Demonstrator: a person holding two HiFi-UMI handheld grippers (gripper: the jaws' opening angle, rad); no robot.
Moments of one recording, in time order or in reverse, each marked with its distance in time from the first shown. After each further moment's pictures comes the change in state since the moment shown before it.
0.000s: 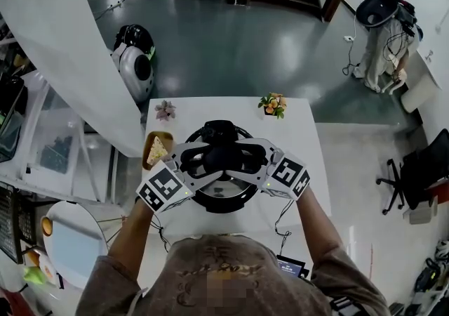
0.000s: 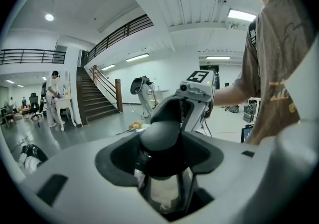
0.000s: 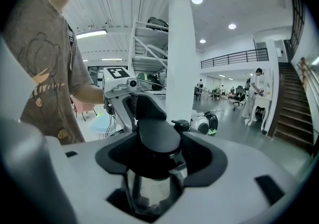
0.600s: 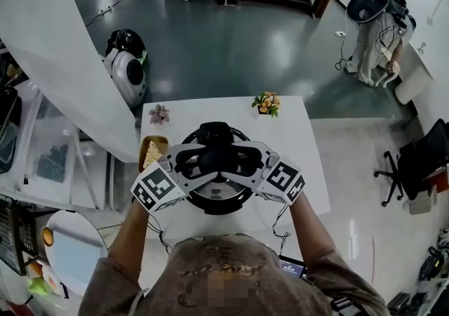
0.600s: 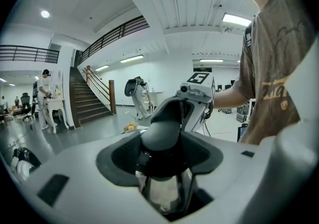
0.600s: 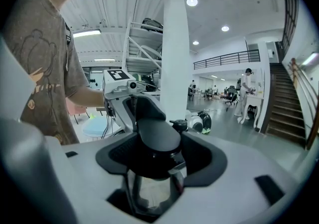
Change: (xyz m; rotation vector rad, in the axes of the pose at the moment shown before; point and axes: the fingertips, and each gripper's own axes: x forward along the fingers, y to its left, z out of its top) left arm -0.003 0.003 0.001 0.024 -0.027 -0.078; right arm 0.001 0.001 0.004 0.035 -0.011 -0.081
